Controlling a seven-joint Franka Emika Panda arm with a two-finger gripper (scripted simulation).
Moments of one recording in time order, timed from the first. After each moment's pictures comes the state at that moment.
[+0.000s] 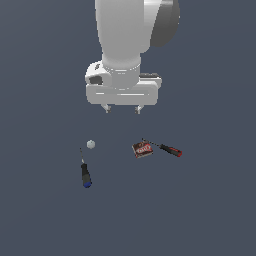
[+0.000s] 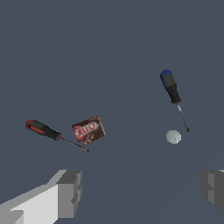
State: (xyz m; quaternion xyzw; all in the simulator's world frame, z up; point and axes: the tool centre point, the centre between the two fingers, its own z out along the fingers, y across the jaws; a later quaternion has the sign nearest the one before) arm -0.008 -0.016 0.309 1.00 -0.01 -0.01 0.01
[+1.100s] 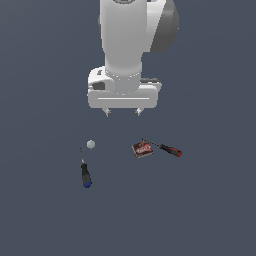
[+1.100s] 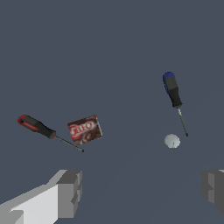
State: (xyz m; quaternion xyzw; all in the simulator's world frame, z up) arm -0.007 -0.016 0.295 1.00 0.02 -0.01 0.02
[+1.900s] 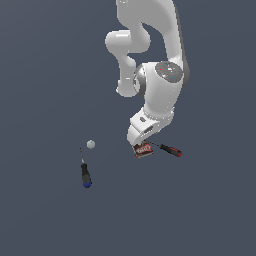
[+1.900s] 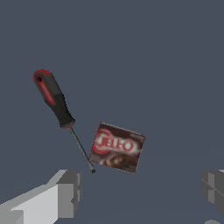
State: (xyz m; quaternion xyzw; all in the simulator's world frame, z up) arm -0.003 0.085 0.162 0.95 0.31 -0.01 0.02
